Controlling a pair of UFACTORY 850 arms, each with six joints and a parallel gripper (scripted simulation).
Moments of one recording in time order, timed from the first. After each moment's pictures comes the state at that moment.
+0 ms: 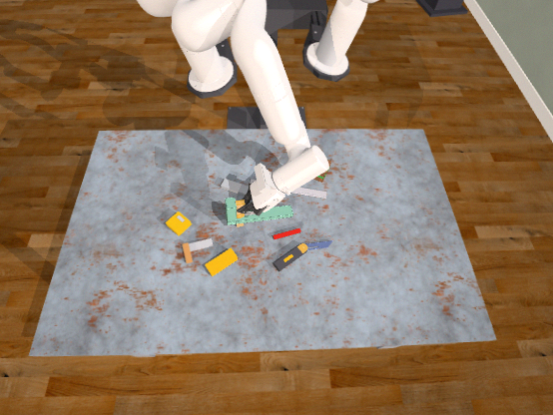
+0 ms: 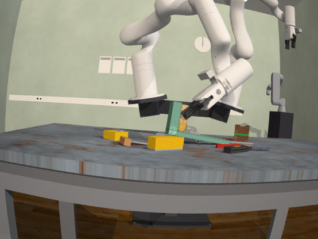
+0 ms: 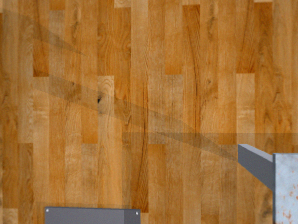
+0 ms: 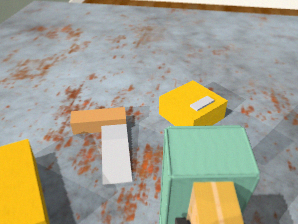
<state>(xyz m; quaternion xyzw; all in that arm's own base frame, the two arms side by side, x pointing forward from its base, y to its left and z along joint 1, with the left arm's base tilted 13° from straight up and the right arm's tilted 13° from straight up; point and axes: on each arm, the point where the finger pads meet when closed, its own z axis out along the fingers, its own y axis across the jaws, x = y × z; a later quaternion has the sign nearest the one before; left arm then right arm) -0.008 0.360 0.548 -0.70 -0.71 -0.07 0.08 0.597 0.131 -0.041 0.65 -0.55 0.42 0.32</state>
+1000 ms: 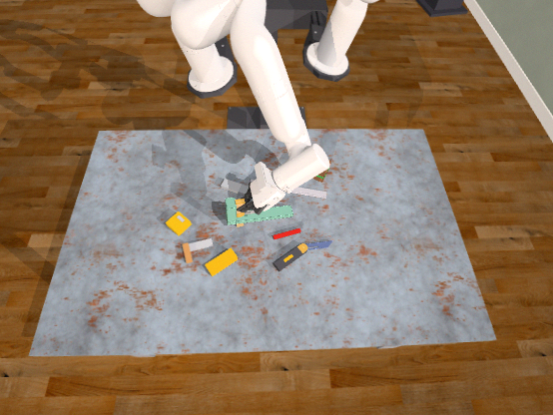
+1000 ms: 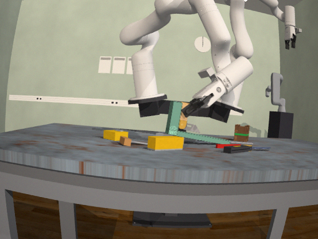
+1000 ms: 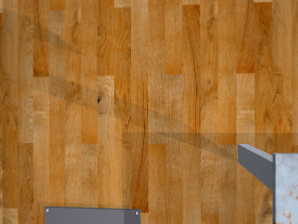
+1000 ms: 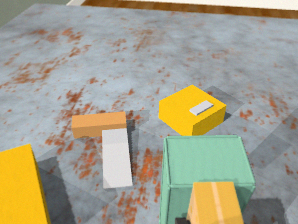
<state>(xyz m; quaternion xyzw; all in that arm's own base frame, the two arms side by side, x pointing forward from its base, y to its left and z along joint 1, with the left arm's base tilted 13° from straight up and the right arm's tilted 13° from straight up) -0.008 0.360 0.548 -0.70 -0.71 -0.07 0.08 0.596 0.134 -0.033 0.65 -0.55 0.42 0.32</state>
